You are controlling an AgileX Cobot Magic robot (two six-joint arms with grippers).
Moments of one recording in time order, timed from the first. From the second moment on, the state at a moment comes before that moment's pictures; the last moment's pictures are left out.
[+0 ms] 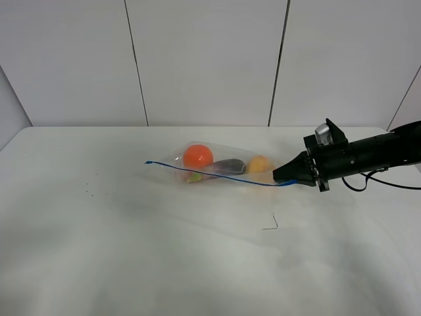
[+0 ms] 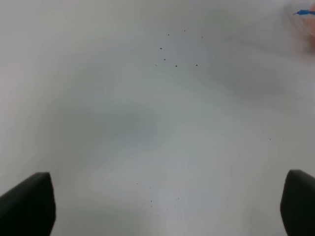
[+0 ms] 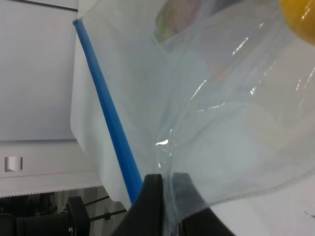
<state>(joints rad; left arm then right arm) 0.09 0.00 -0.50 0.01 1.05 0.03 -0.11 2.00 -1.04 1.30 1.21 -1.01</state>
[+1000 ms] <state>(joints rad) 0.07 0.00 -0.50 0.01 1.05 0.02 -0.11 2.00 -1.04 1.30 1.21 -1.01</state>
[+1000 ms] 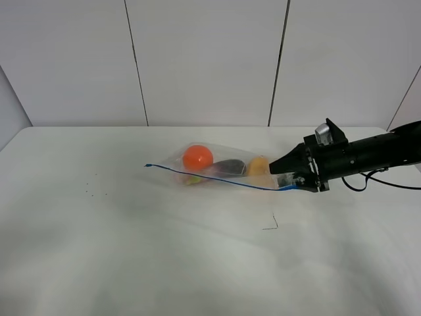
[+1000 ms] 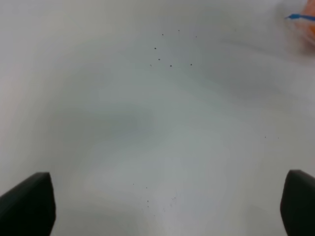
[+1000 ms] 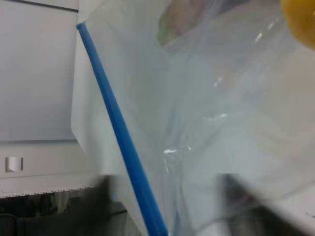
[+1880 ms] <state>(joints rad) 0.07 0.00 -0.50 0.01 1.05 0.02 -0.11 1.99 -1.18 1.01 1.10 -0.77</state>
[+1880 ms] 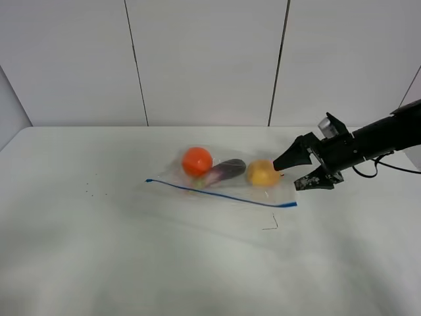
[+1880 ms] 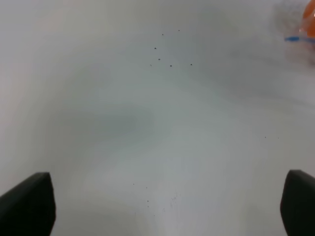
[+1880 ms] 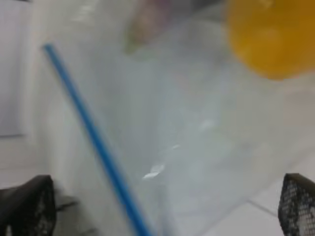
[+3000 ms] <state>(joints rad) 0.07 0.00 -0.49 0.01 1.05 0.02 0.00 1.20 -0.98 0.08 0.87 -0.17</state>
